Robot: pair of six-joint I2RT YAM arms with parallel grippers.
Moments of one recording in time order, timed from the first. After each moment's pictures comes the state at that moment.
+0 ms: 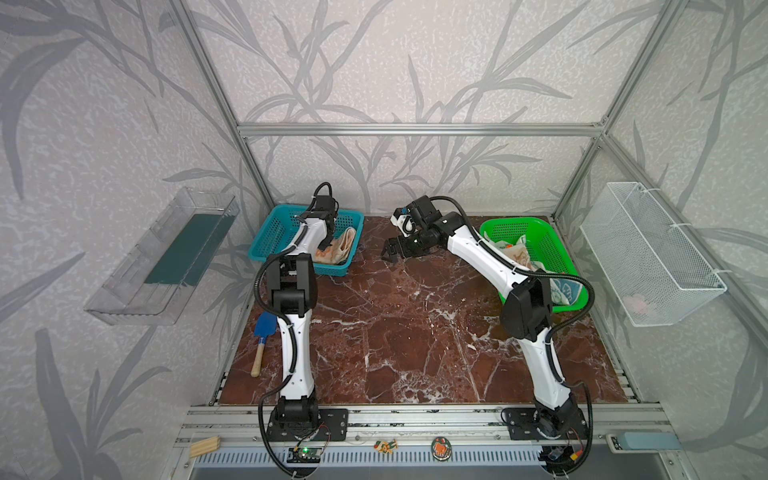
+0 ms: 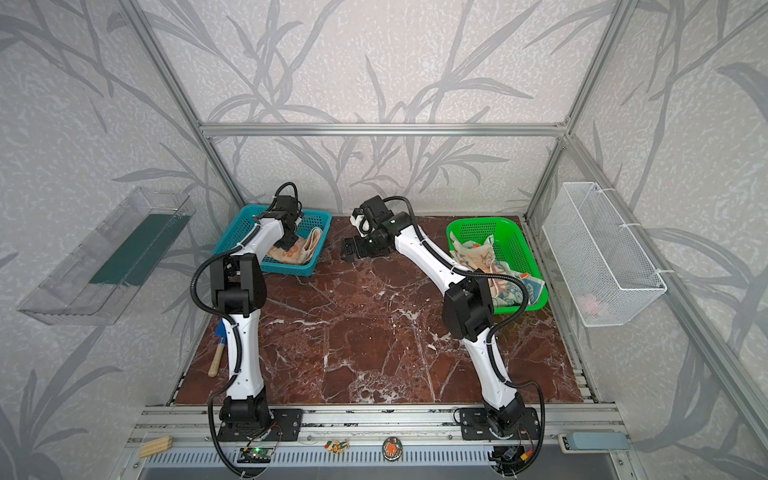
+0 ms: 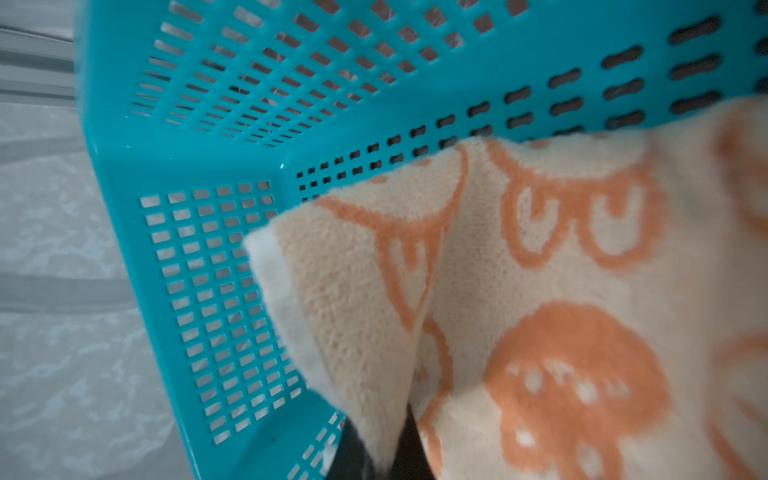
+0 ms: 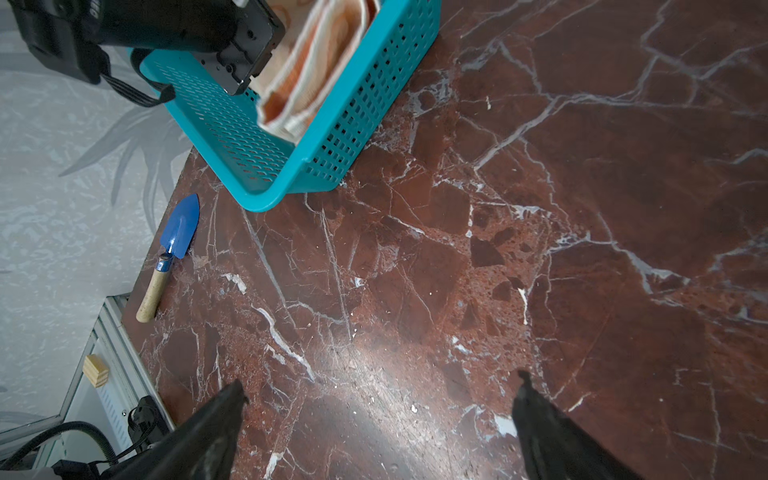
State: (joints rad) left arm 0.01 2.35 2.04 -0.78 -0.57 0.56; right arm 0.64 2.27 2.24 -0.90 -0.37 0.29
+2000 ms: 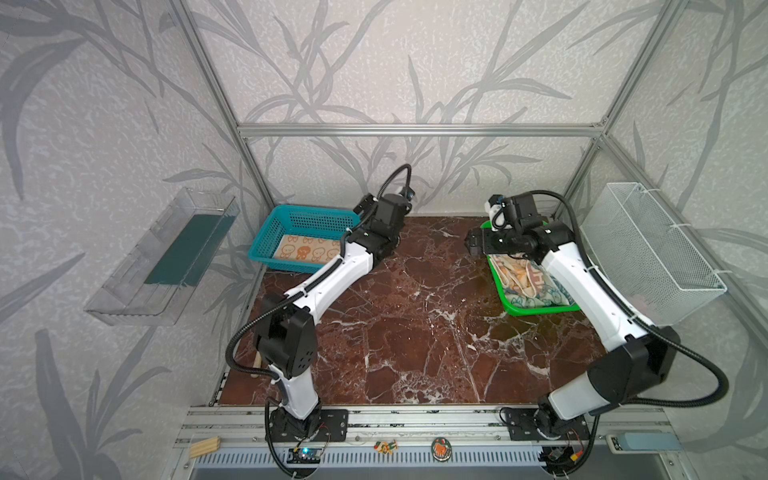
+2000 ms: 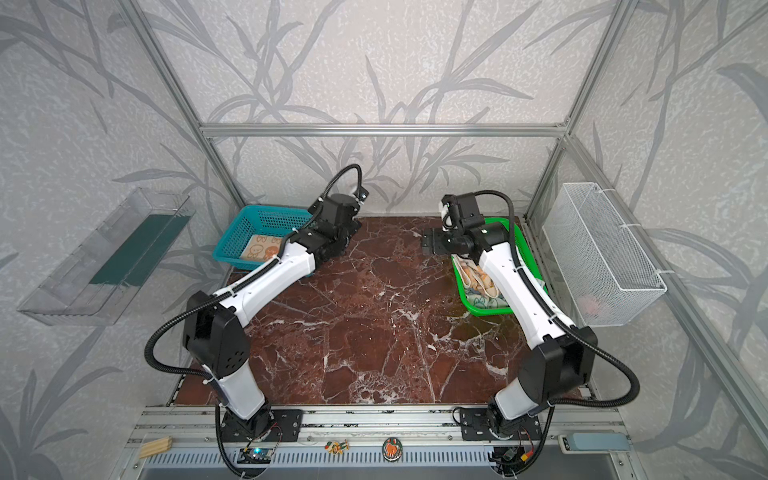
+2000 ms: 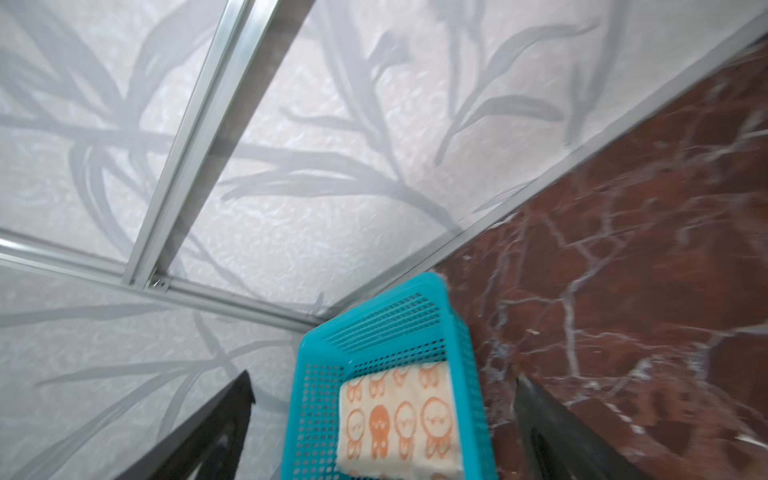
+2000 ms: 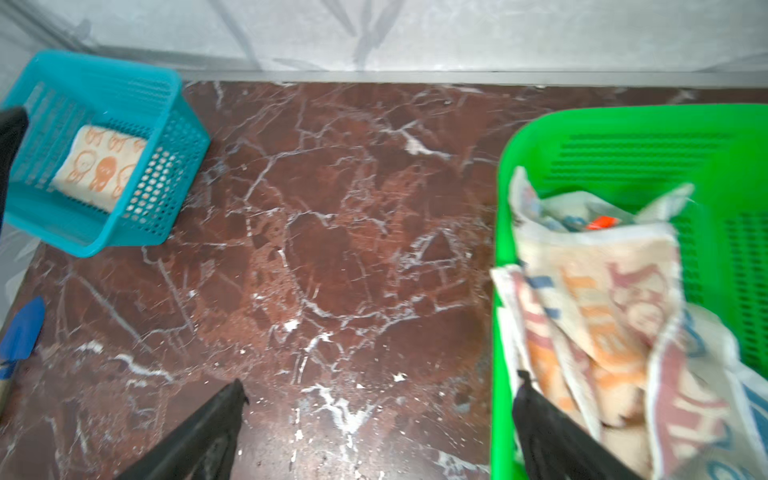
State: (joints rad) left arm -0.58 1.77 1.58 -0.25 -0.72 0.56; right arm 0.29 1.51 1.54 -0.85 -0.04 0.24
